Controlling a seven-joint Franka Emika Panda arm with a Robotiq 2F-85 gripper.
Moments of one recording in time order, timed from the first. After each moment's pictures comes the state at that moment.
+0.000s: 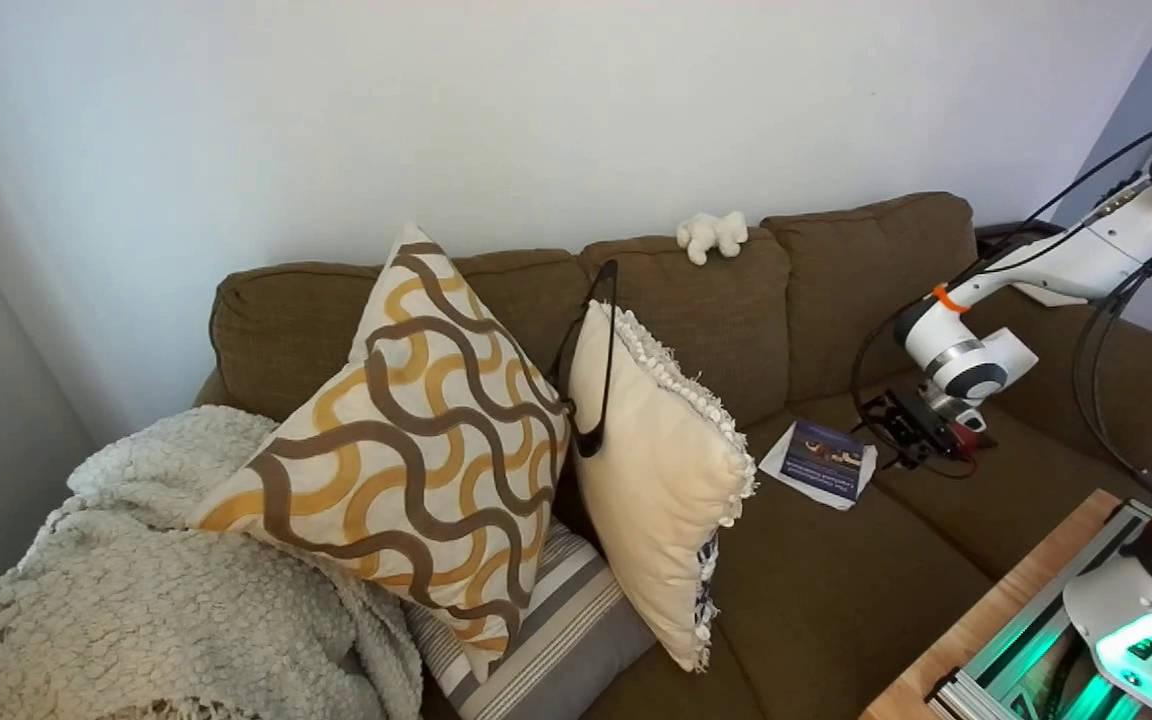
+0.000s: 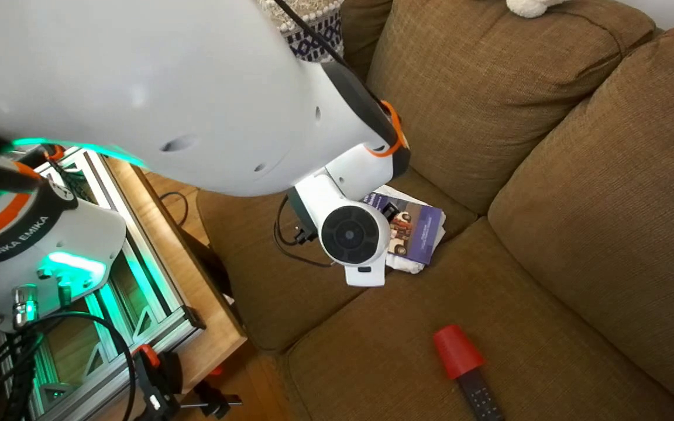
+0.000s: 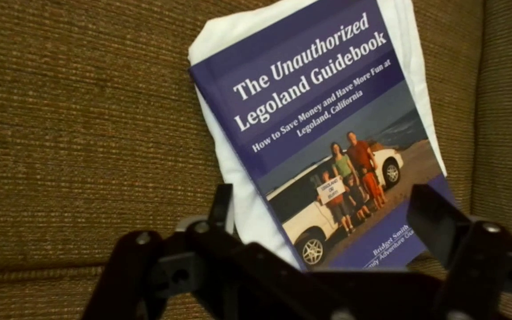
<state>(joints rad) -1.07 1.06 0.45 -2.07 0.91 3.09 -0.24</state>
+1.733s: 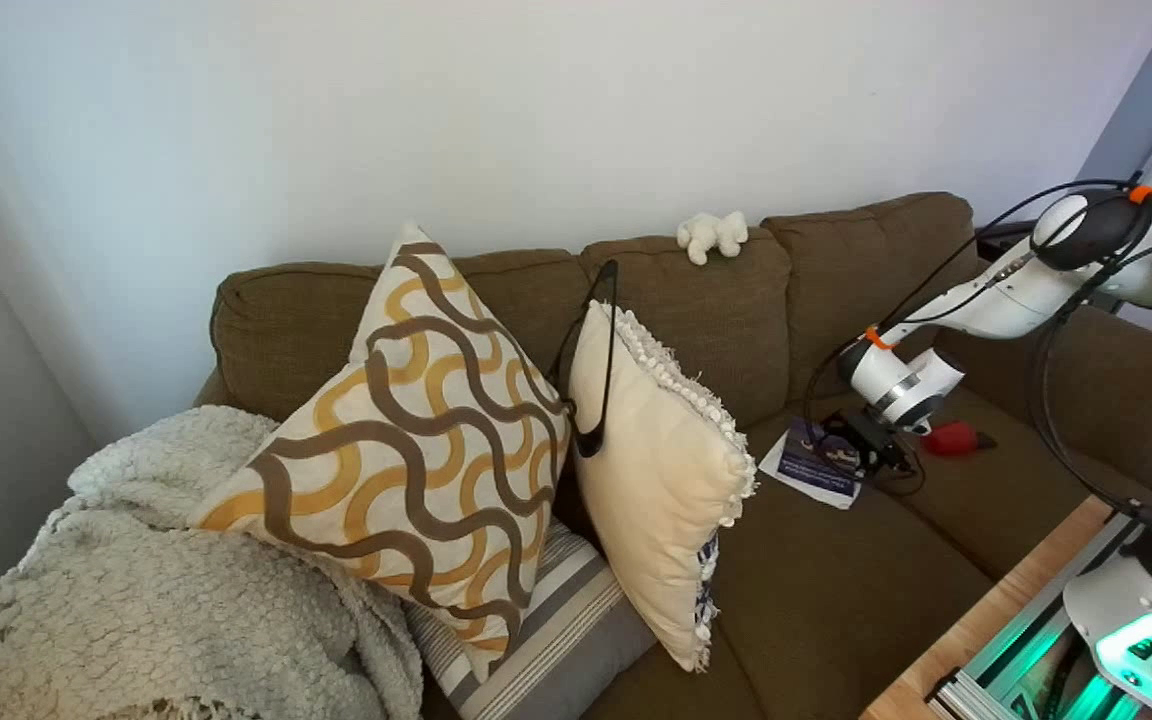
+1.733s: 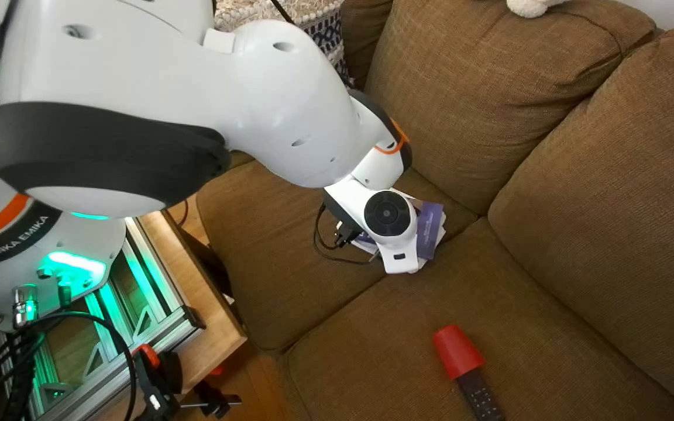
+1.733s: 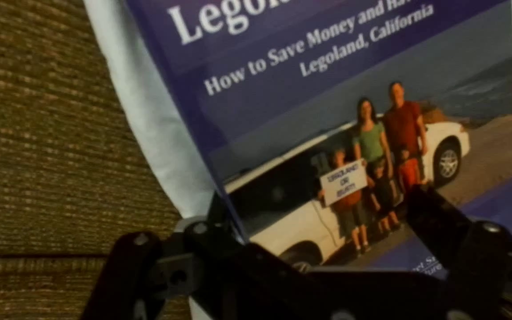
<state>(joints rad) -0.80 1.35 0.30 -1.67 0.71 3.14 -0.08</state>
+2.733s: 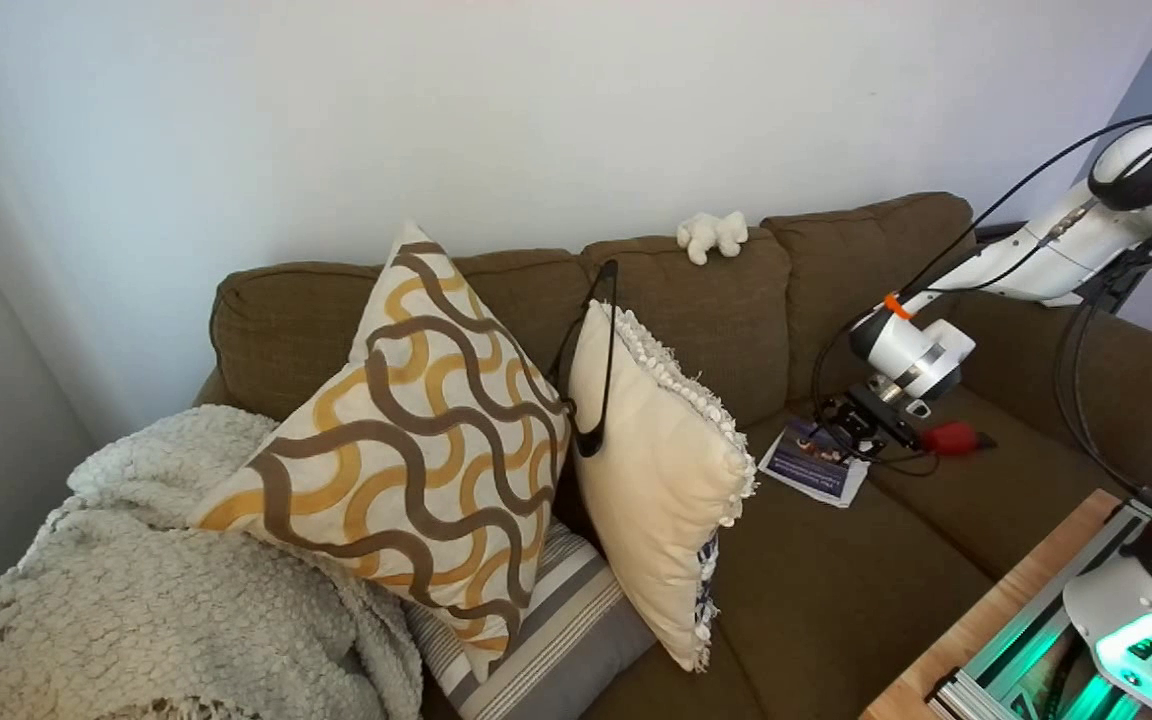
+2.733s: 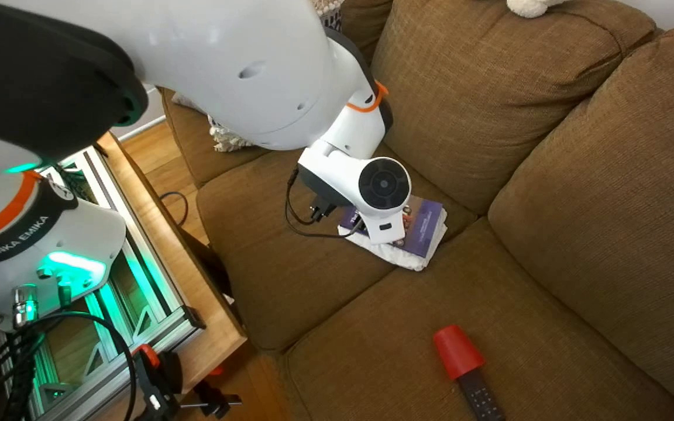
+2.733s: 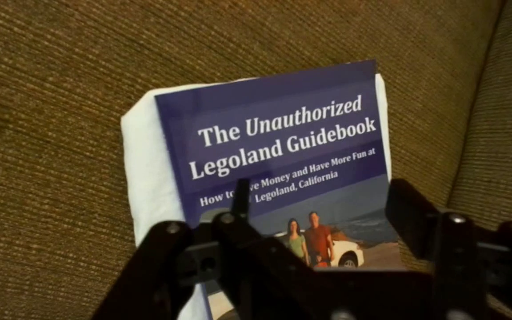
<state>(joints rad) -0.88 1.11 0.39 -1.98 0.57 2.98 0.00</state>
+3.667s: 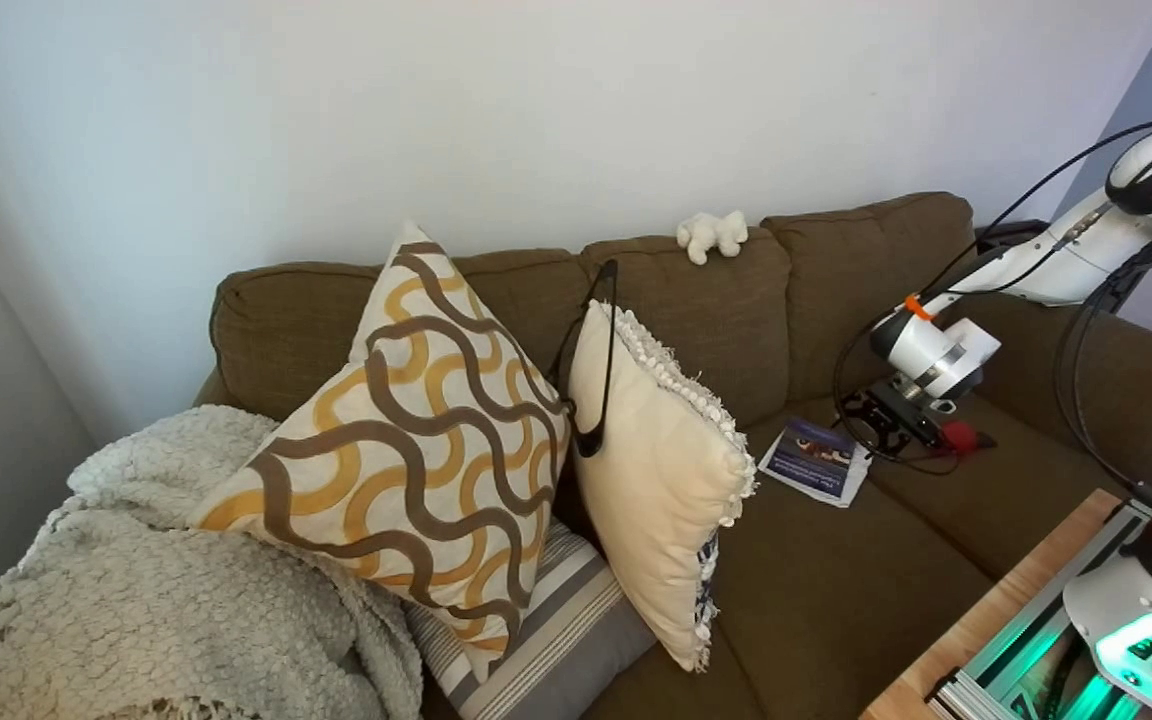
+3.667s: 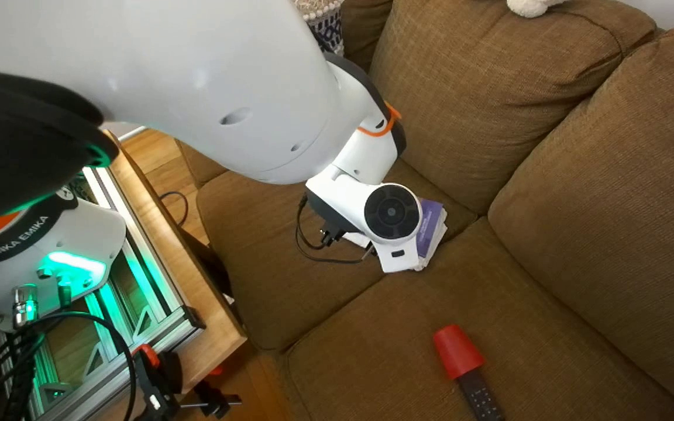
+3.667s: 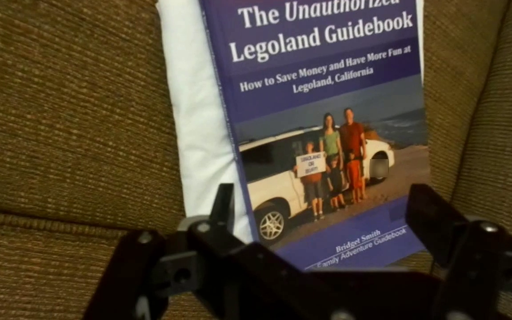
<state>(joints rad) -0.95 1.12 0.37 -1.95 0.53 3.04 -0.02</state>
